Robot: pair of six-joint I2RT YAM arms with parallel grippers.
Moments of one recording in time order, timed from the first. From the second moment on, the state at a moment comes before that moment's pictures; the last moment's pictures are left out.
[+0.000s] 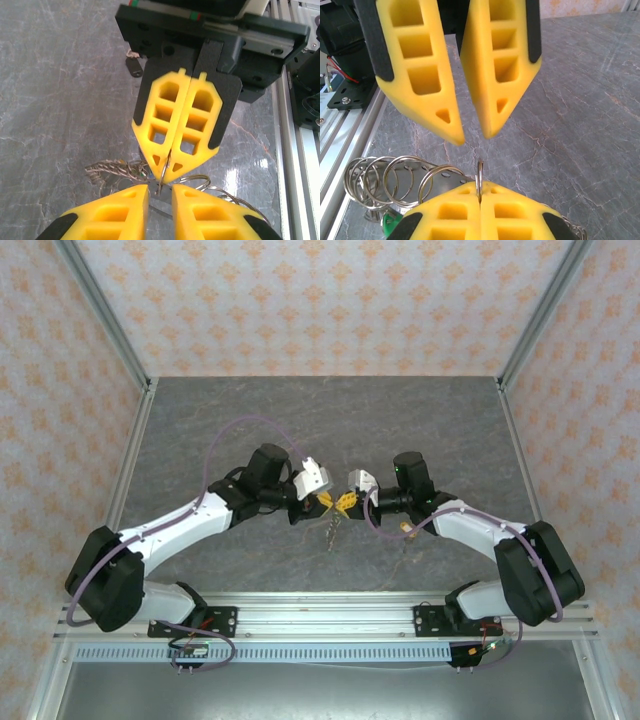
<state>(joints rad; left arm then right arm) -0.61 1.36 0.86 -0.21 0.59 0.32 0.46 1.36 0.61 0.14 -0.96 -0.50</state>
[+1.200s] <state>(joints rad) -0.61 1.48 1.00 -0.40 0.66 0.45 0.45 1.38 0.61 0.12 -1.00 -0.47</state>
